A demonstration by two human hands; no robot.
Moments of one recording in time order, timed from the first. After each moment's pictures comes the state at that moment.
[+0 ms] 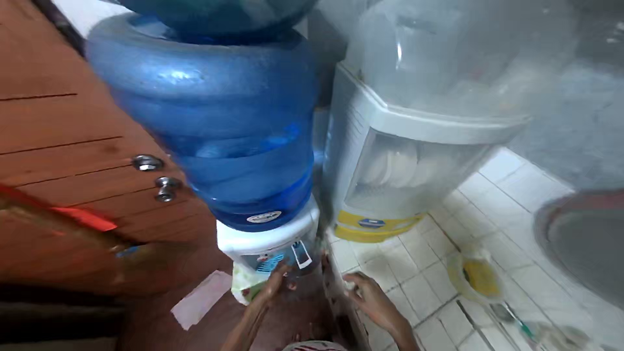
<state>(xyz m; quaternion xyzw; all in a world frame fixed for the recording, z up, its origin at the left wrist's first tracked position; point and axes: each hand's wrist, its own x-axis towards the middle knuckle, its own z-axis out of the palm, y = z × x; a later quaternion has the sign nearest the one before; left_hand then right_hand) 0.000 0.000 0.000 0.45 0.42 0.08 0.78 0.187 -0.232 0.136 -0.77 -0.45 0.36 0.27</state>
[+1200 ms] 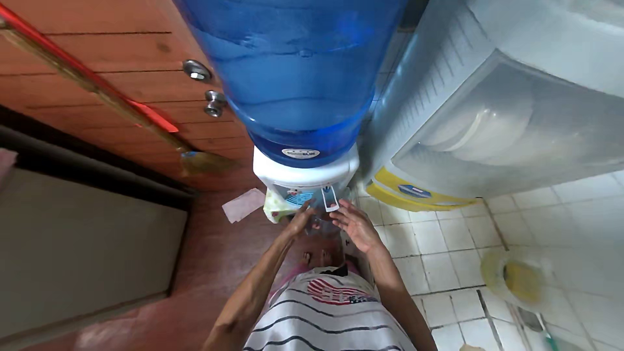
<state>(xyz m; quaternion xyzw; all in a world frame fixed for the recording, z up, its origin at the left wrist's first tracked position) -0.003 -0.018 -0.004 0.45 0.44 0.13 0.77 0.162 -0.137 0.088 -0.51 -0.11 0.61 0.59</state>
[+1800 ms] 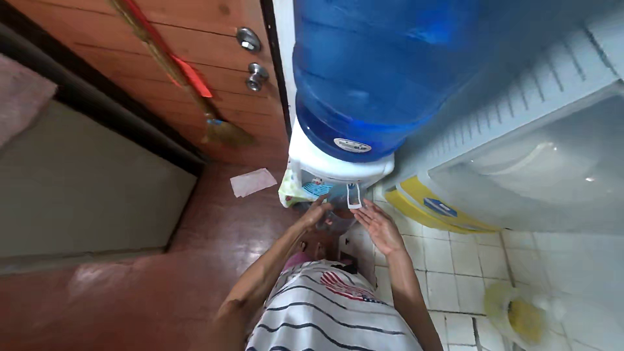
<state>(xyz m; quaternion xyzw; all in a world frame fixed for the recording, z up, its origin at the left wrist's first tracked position) -0.015 -0.023 0.000 0.40 0.44 0.14 0.79 0.167 -0.133 0.093 -0.54 -0.09 0.60 0.58</state>
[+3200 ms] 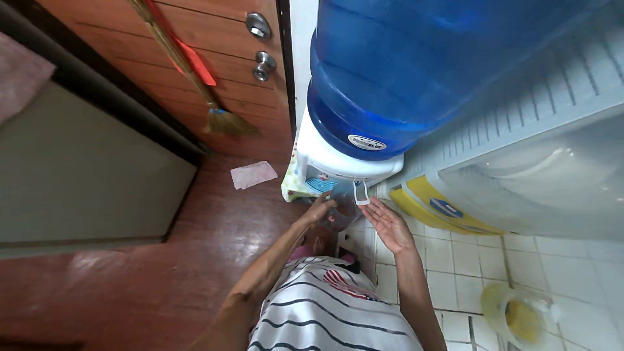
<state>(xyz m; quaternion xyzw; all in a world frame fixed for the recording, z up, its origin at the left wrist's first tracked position) -0.019 -0.024 -0.009 0.41 0.44 0.15 0.79 0.173 -0.131 0.103 -0.54 -0.09 0.60 0.59</state>
